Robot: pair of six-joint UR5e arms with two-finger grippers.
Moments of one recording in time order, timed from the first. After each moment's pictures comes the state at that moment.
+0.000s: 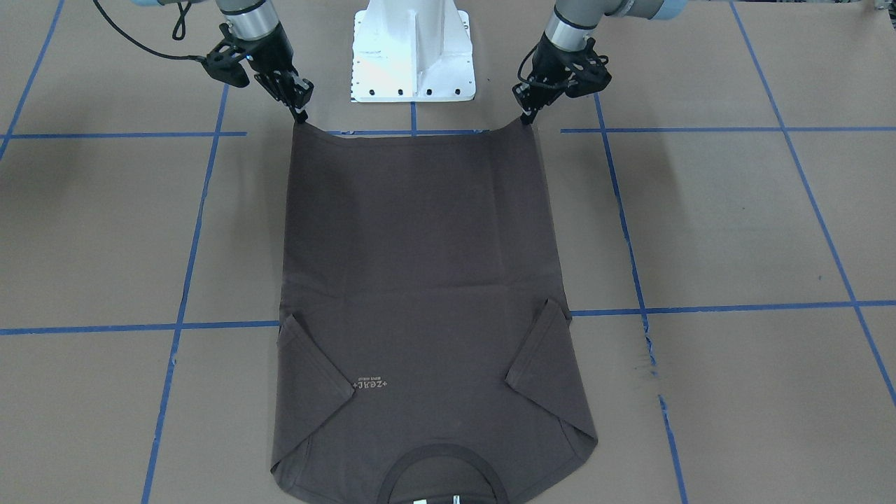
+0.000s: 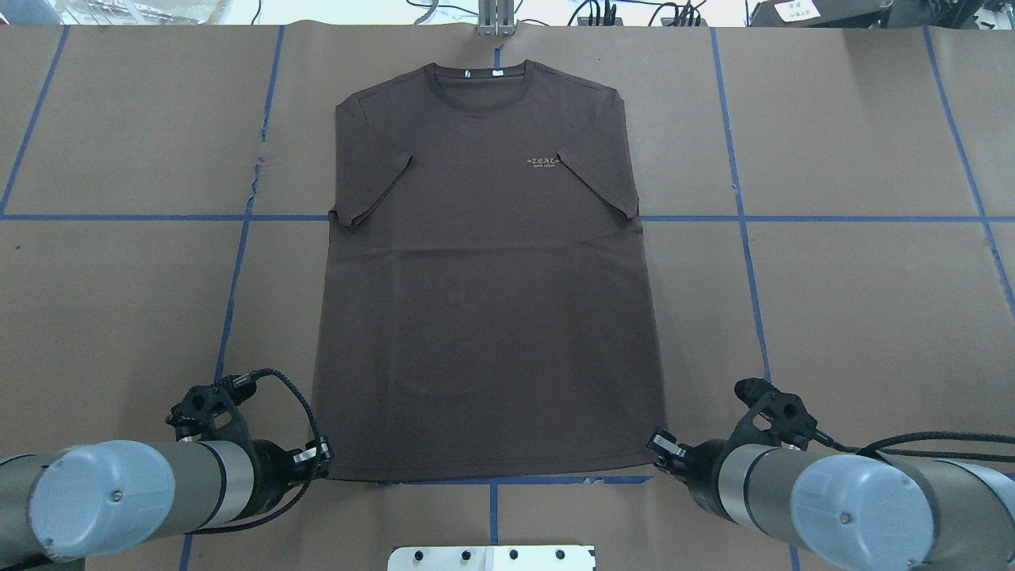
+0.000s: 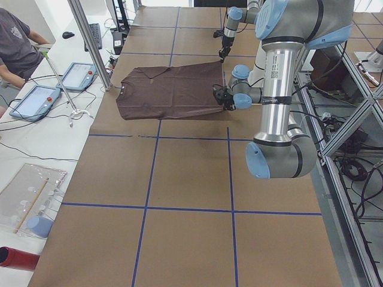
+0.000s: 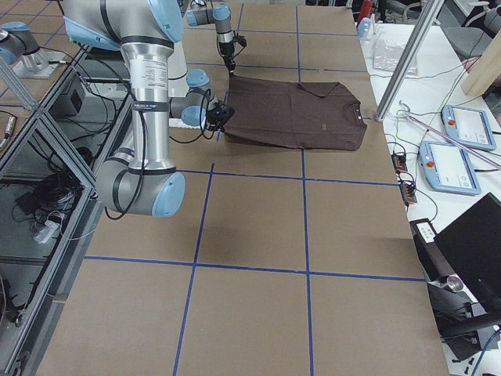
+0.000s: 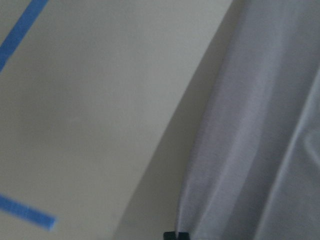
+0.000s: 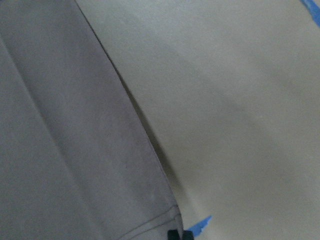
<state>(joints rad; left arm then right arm) -0.16 -1.63 -2.17 -1.94 -1.61 -1.94 0.12 -1.59 2.24 -1.25 1.52 2.11</state>
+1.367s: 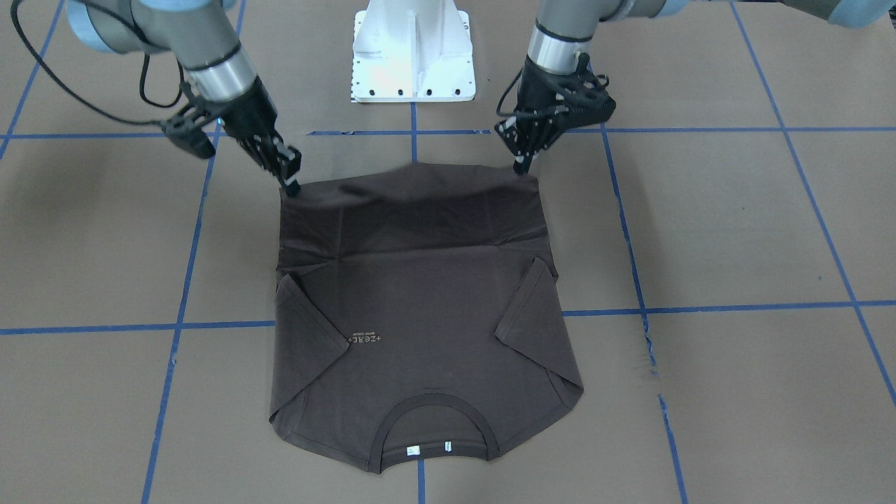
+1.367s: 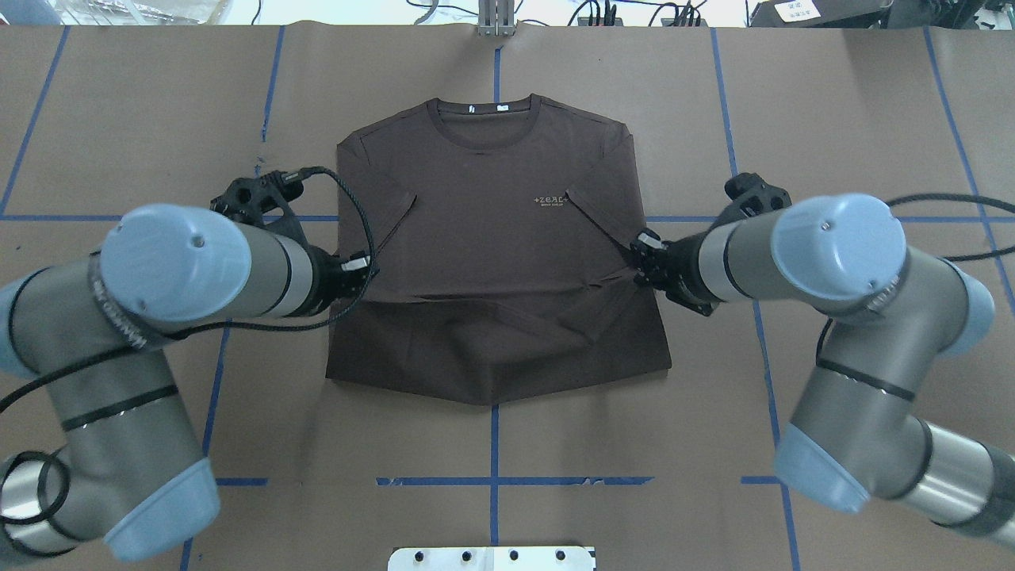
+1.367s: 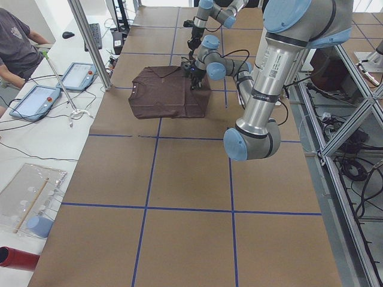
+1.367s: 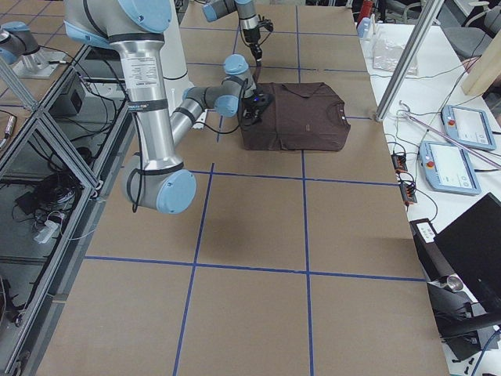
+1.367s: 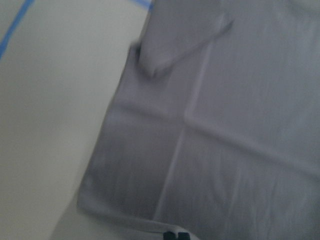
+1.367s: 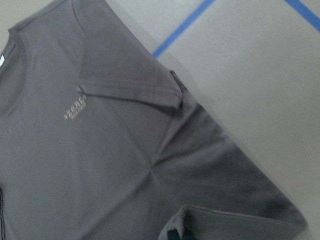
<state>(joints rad) -0.56 -2.03 -1.98 -1.64 -1.68 -1.61 0.62 -1.20 1.92 -1.30 1.77 1.89</state>
